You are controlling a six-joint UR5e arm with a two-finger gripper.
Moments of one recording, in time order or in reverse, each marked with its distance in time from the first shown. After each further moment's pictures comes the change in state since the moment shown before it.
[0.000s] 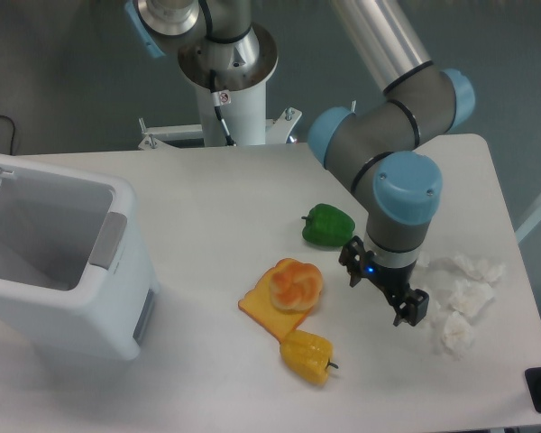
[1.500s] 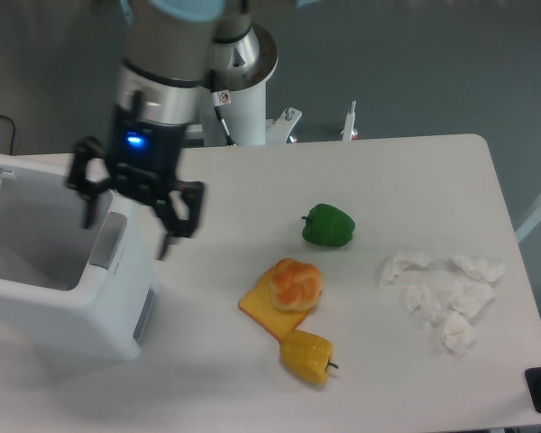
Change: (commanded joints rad) arm -0.190 0.333 -0.049 0.011 -0.396 -0.711
